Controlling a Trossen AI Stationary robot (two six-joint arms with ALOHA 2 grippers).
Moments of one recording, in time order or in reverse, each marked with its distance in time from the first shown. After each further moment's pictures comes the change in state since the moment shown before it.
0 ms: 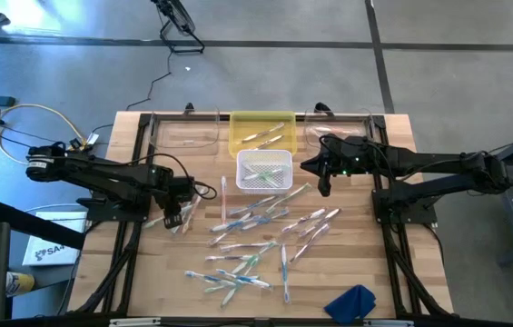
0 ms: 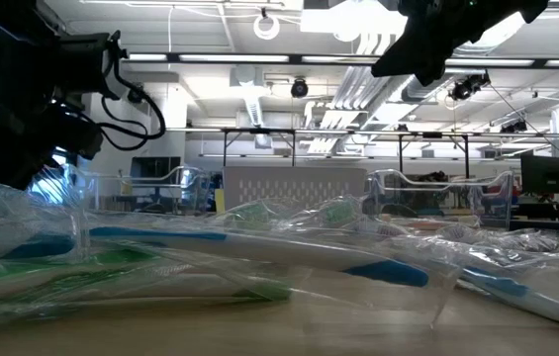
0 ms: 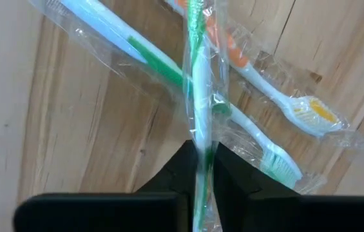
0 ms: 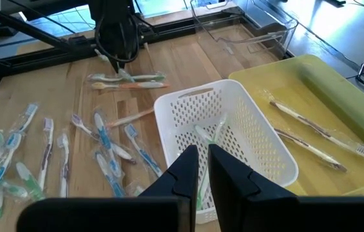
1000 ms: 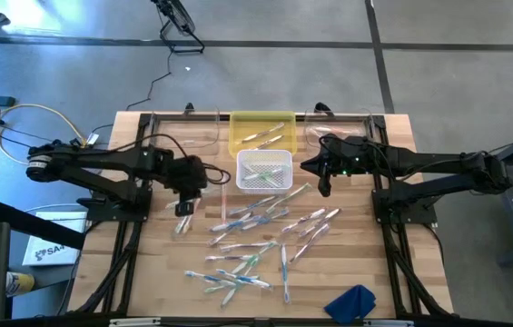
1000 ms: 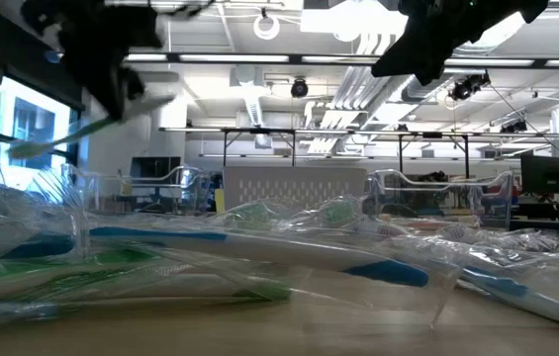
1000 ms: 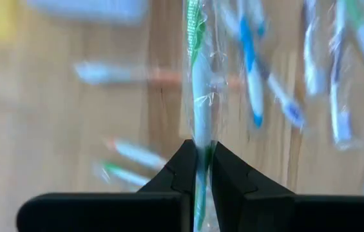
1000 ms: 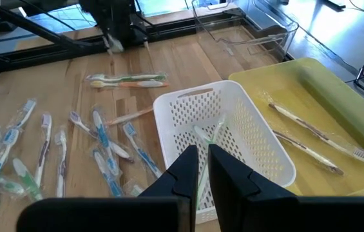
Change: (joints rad) left arm 0.000 -0.002 0.433 -0.104 -0.127 0.258; right arm 0.000 0.000 0.000 0.000 0.000 -0.026
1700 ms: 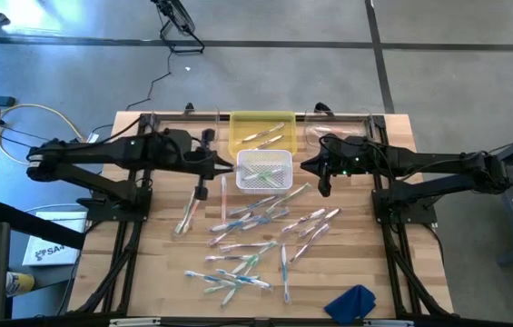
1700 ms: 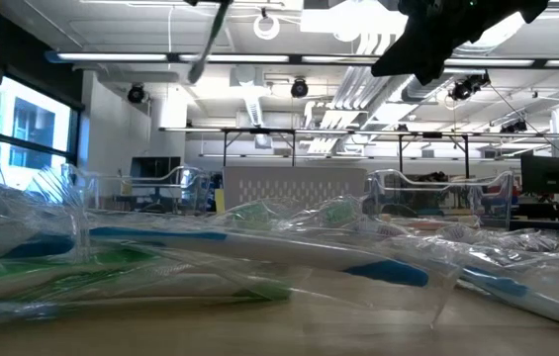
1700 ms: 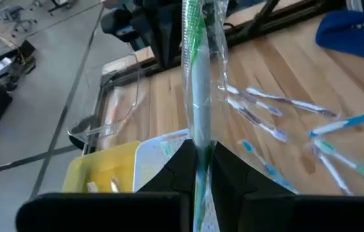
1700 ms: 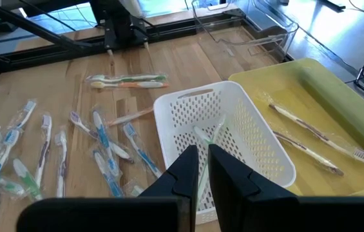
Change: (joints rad) left arm 0.001 0.005 0.219 0.457 -0.096 0.434; right arm 0.000 0.000 0.000 0.002 0.000 0.000
